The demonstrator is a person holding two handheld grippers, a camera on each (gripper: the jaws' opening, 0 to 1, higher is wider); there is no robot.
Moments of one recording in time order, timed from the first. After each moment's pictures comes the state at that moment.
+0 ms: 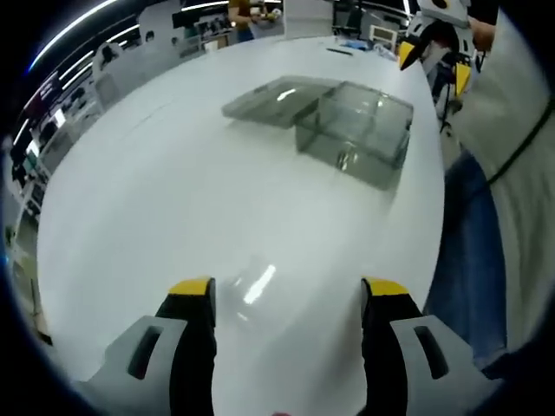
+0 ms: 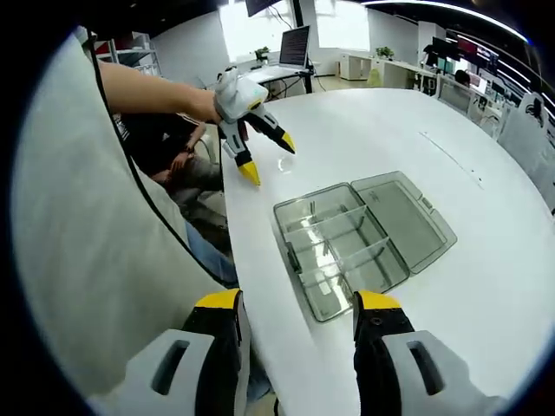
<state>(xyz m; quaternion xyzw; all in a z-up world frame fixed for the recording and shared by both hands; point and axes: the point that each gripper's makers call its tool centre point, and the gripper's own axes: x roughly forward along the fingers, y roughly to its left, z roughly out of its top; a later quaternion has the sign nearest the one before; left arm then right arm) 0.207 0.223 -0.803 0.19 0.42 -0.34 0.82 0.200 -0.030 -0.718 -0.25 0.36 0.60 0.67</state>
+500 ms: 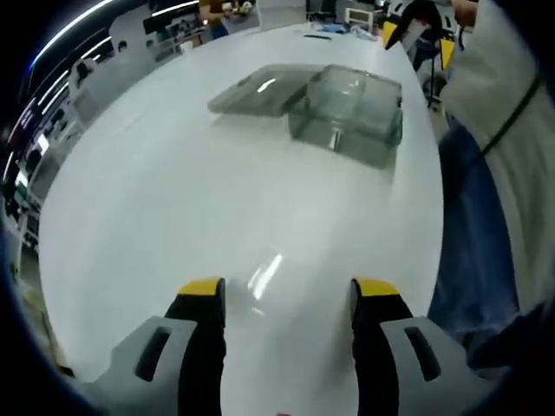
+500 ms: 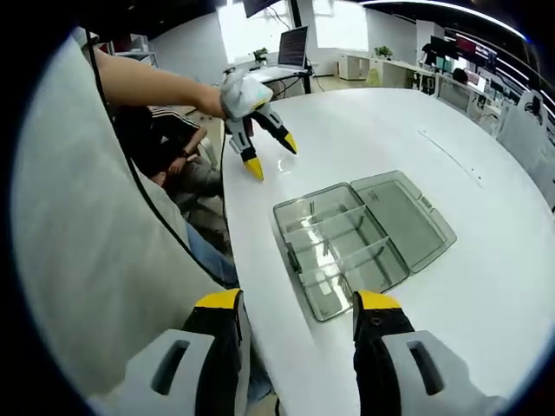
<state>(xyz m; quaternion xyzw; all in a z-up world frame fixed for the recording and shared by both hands) 0.213 0.234 -0.807 0.24 0.42 -0.38 0.79 0.200 -0.031 -0.718 -0.24 0.37 0.60 0.67</state>
